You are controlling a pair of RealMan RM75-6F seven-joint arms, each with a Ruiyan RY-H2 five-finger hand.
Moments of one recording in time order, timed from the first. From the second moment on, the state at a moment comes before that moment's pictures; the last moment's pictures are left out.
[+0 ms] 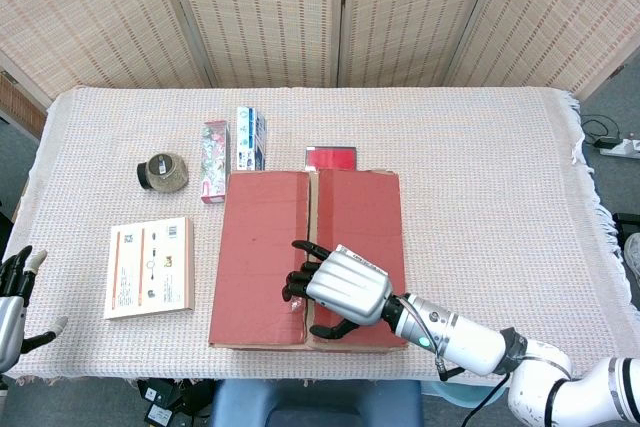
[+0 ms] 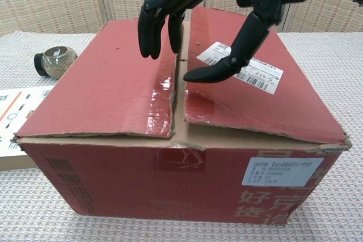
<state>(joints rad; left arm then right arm) -0.04 -1.07 -0.04 -1.73 1.44 1.51 0.15 0.88 -1.00 0.22 -2.15 -1.46 0.71 -0.08</state>
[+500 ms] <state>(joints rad) -0.04 -1.06 -0.04 -1.74 1.44 1.49 0.14 0.93 -1.04 0.20 -2.10 -1.50 0.70 -0.12</state>
